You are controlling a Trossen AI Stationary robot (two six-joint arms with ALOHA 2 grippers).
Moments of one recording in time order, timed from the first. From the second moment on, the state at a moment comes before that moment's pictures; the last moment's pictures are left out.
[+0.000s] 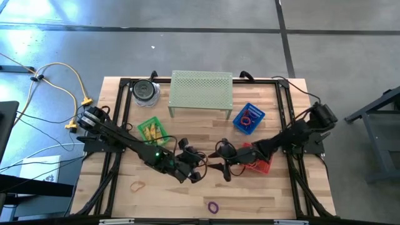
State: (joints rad) left arm -0.47 1.70 1.19 -0.12 -0.72 -0.52; right arm 0.40 1.65 0.67 0.70 0.29 0.37
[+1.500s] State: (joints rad) left arm -0.47 1.70 1.19 -0.13 -0.77 -0.52; right arm 0.33 1.69 0.67 0.82 0.27 0.34
